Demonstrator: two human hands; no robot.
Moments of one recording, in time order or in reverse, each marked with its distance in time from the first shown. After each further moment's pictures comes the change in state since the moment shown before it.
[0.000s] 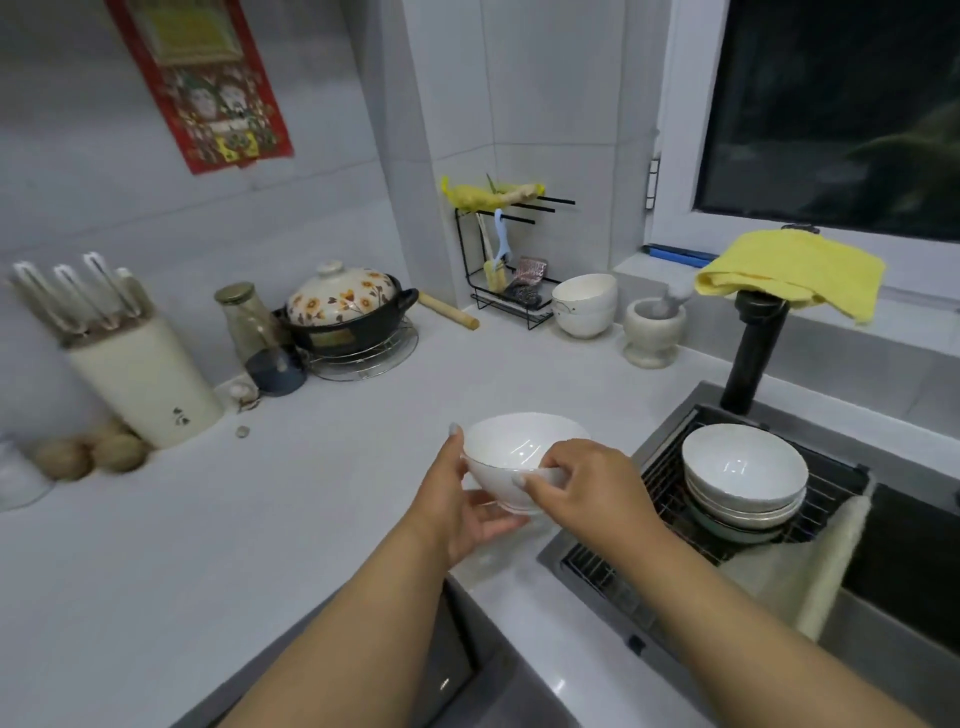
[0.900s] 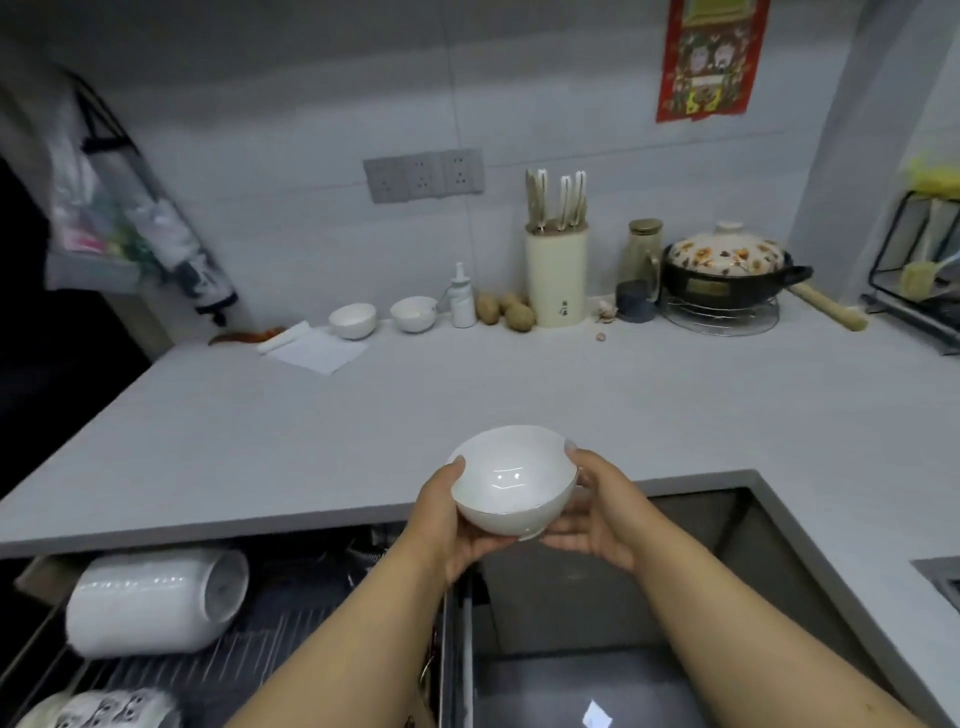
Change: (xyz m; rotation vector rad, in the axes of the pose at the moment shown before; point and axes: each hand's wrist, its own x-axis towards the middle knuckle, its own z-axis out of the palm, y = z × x) left_hand -0.303 -0.057 -0.282 -0.334 0.554 0.370; right_hand -0.143 -0.266 0.165 1.050 -1.105 0.560
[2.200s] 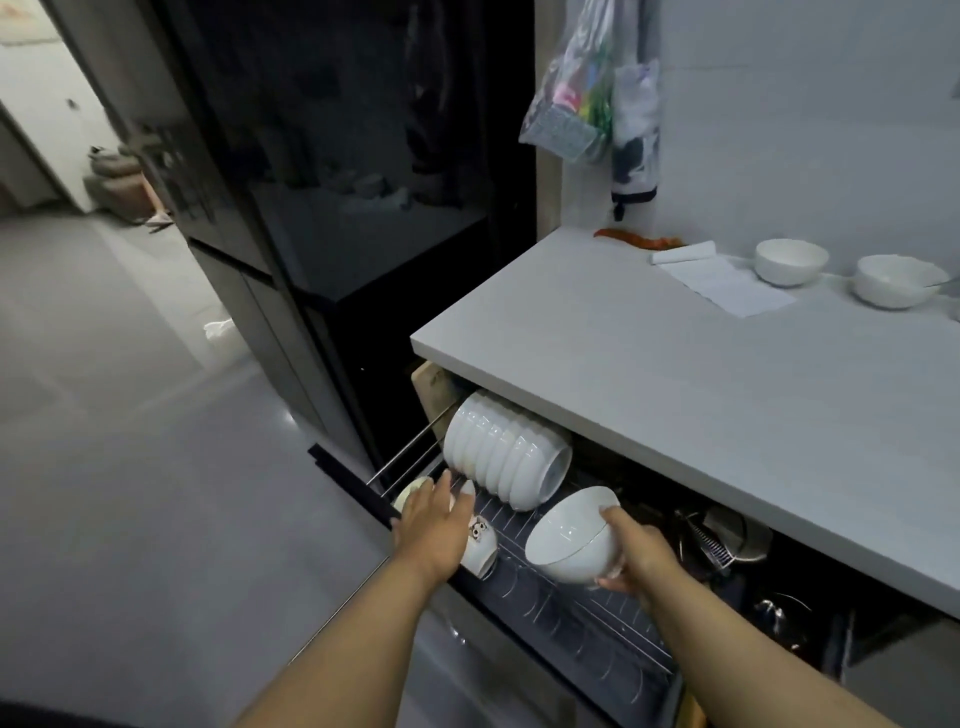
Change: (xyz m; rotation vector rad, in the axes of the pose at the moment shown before) left_hand -0.099 0.026 -0.453 0.867 0.917 0.015; right_hand 0.156 0.223 0.366 -0.485 -0.055 0.260
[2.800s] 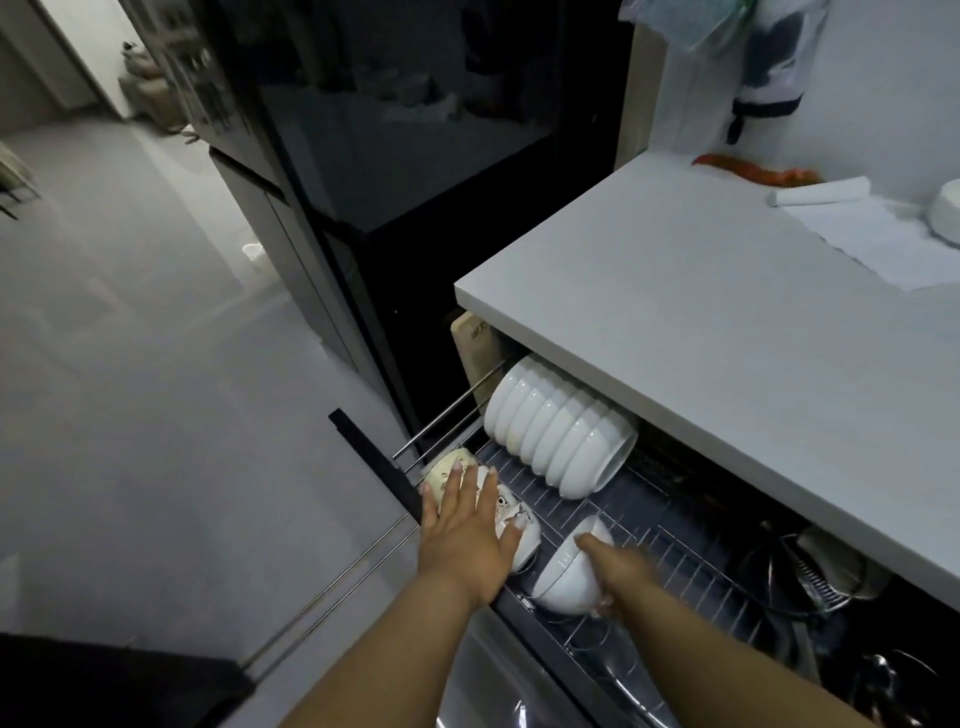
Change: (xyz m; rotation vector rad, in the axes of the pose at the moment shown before) left_hand 0.072 -0.056 0.034 0.578 -0.080 0.135; right_hand 0.118 0.063 0.092 -0.343 0.024 0.172
